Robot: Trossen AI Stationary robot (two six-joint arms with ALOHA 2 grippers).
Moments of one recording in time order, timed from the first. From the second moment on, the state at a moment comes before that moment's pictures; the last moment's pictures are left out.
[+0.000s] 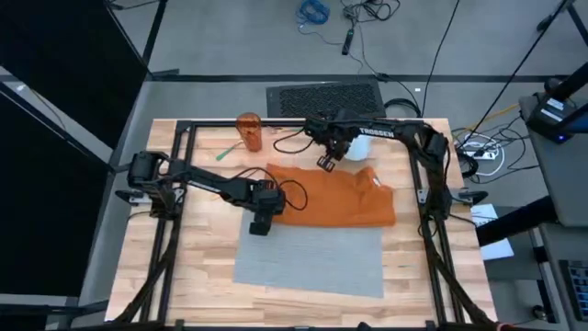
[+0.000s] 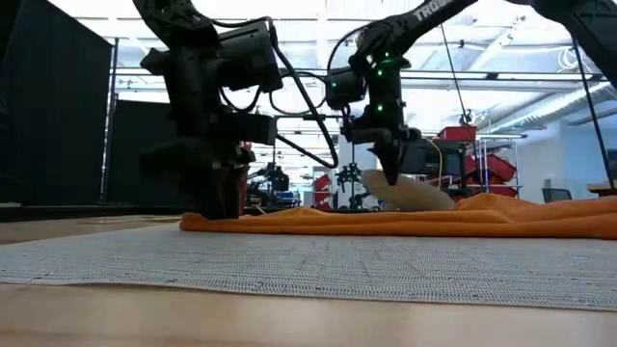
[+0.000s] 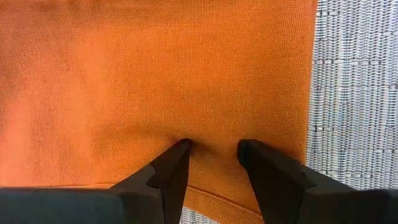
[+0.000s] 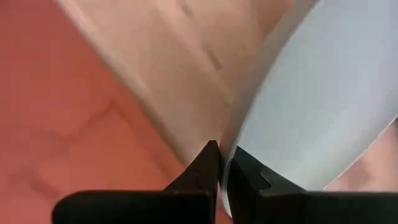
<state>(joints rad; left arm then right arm) -0.03 1.79 0.96 -0.48 -0.07 0.14 -0.48 2.02 1.62 -1.19 0.11 0.18</state>
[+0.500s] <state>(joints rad) -0.03 1.79 0.96 -0.48 -0.07 0.16 -0.47 2.07 1.62 -1.16 -0.04 0.14</state>
